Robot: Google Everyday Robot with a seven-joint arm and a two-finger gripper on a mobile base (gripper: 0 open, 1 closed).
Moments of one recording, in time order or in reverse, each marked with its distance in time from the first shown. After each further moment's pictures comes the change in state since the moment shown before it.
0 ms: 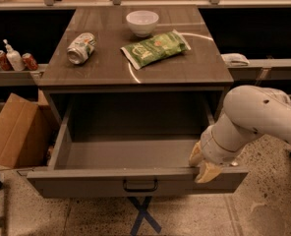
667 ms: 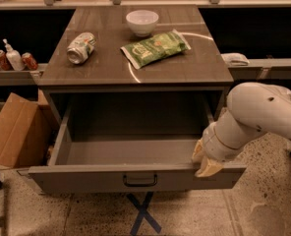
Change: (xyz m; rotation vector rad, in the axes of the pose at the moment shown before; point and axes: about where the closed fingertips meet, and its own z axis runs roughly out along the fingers) arm 0.002 -0.003 -0.009 0.021 0.001 0.004
